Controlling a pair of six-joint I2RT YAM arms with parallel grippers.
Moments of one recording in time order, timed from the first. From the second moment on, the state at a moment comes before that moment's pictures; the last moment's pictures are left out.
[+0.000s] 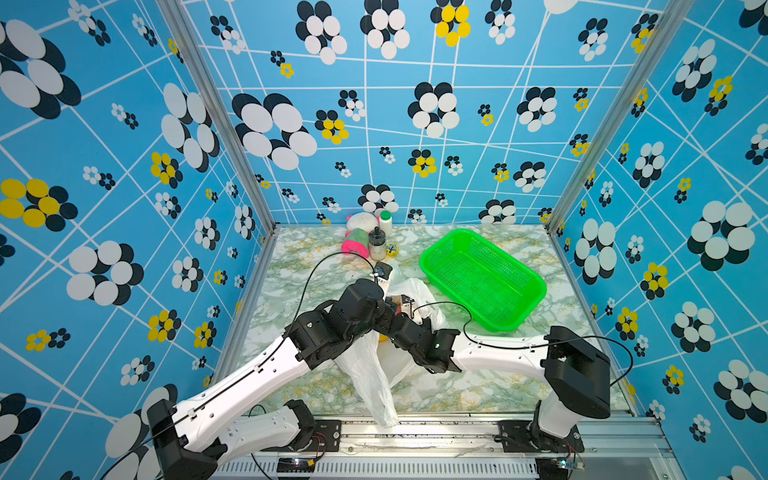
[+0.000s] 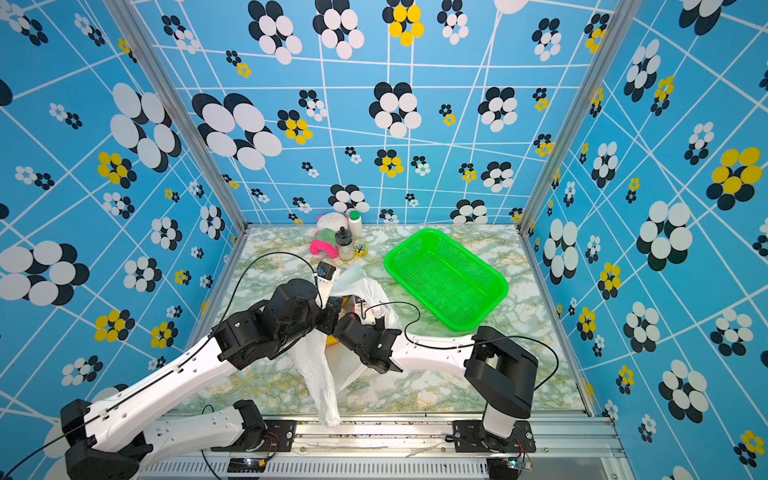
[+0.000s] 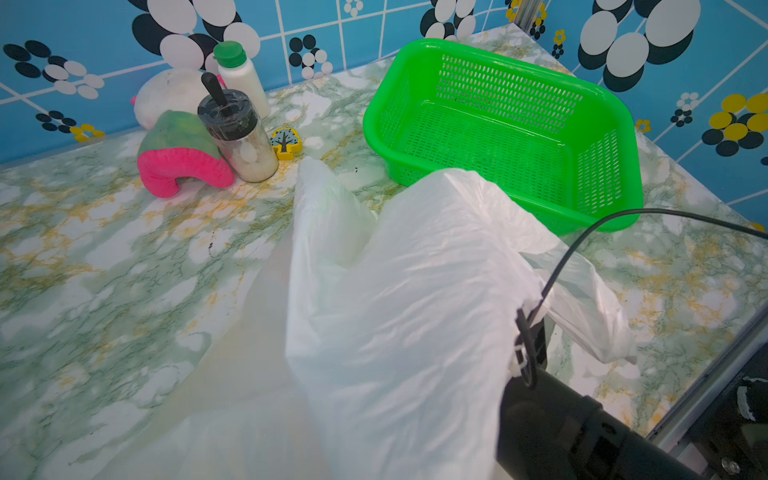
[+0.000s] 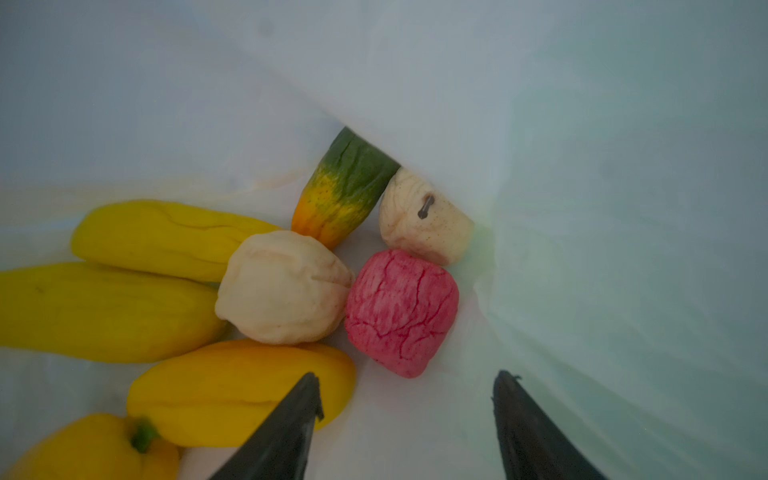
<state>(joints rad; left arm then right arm) -0.86 1.07 1.07 -0.61 -0.23 -0.28 1.13 1.73 1.07 -0.16 0.68 0.64</state>
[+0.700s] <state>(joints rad) -0.85 1.12 1.08 -0.60 -0.26 -0.28 1.02 1.99 1.20 -0.12 0.59 0.64</state>
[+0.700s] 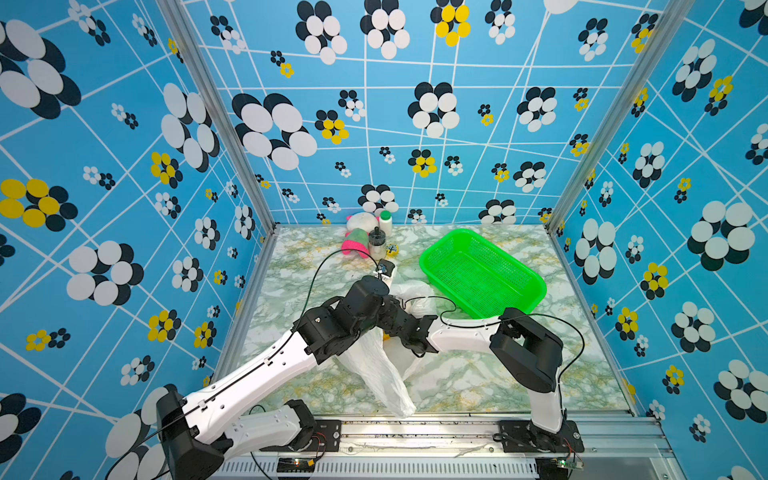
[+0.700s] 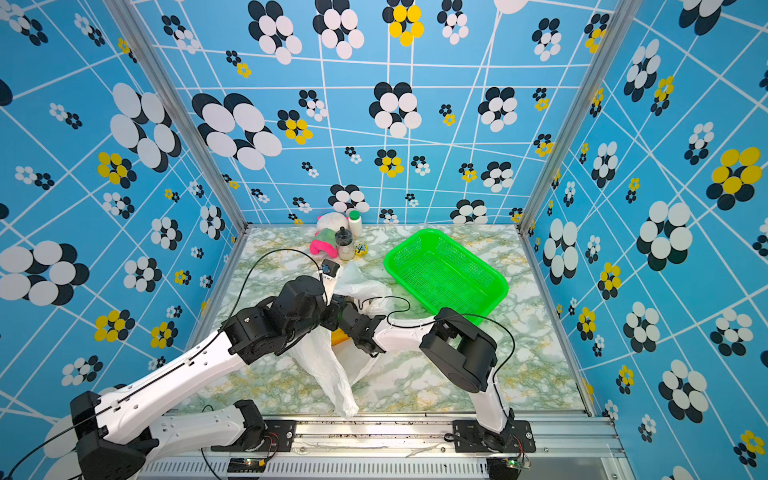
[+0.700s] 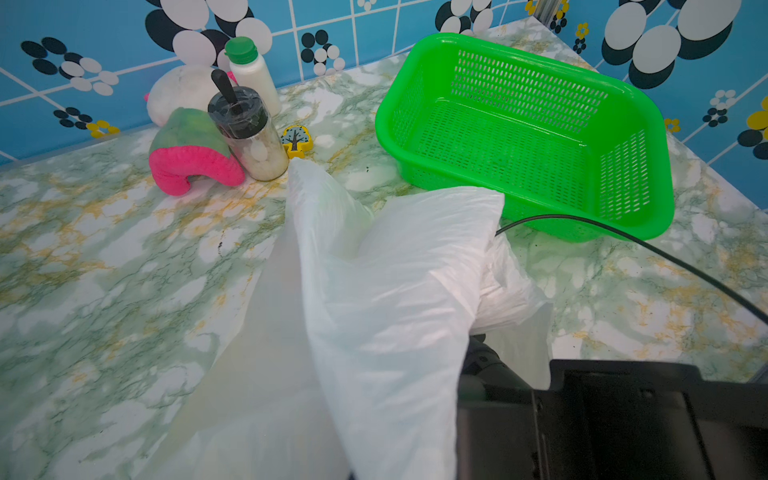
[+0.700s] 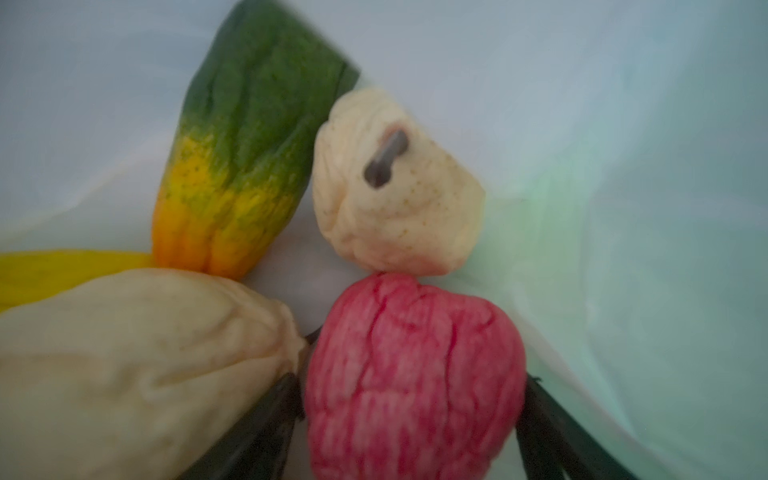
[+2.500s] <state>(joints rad) -0.76 1.07 1.03 -0.55 -0.15 -0.34 1.08 0.92 0.62 0.16 0.22 0.46</state>
